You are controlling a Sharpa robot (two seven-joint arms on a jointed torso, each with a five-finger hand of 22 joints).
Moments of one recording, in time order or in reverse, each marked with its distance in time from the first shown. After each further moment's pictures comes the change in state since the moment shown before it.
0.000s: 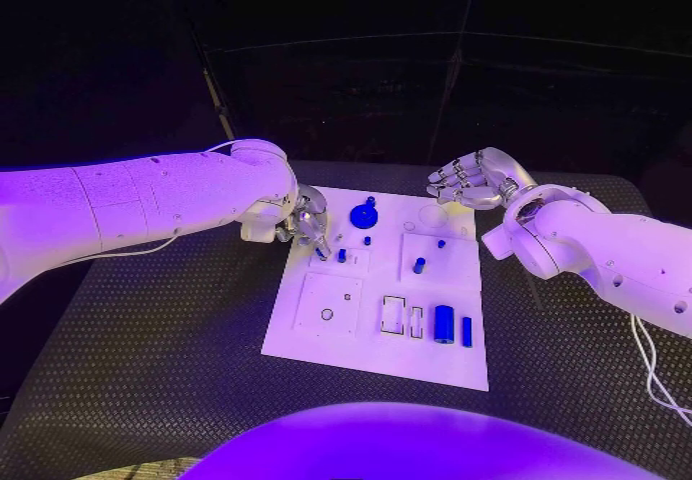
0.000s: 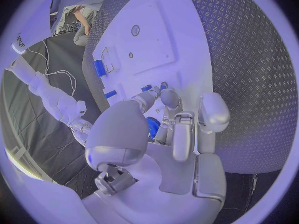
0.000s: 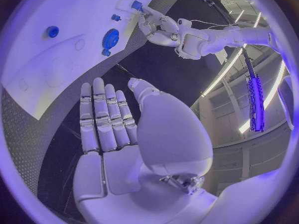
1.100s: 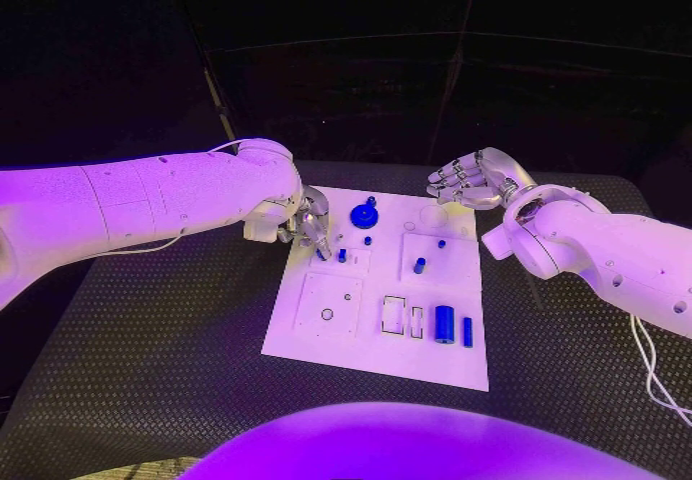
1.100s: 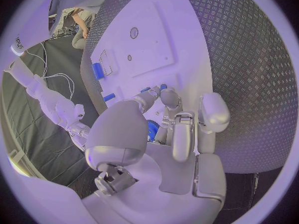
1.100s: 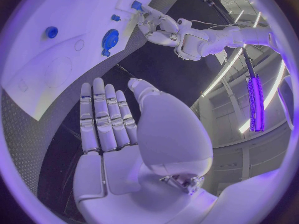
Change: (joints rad) left arm -0.001 0.021 0.000 -0.010 -0.013 0.030 -0.019; left_hand -0.005 -0.005 0.012 -0.013 0.000 0.004 -0.001 0.003 0.000 0.000 0.000 0.000 -0.001 0.000 0.000 0.000 0.000 0.000 0.000 0.000 0.000 0.000; right arm 0.000 0.002 0.000 -0.001 0.000 0.001 0.000; right_hand 0.000 0.000 0.000 0.000 0.000 0.000 0.000 0.000 0.000 0.000 0.000 0.000 0.000 0.000 0.000 0.000 0.000 0.000 0.000 0.000 0.000 0.000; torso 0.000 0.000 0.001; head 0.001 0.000
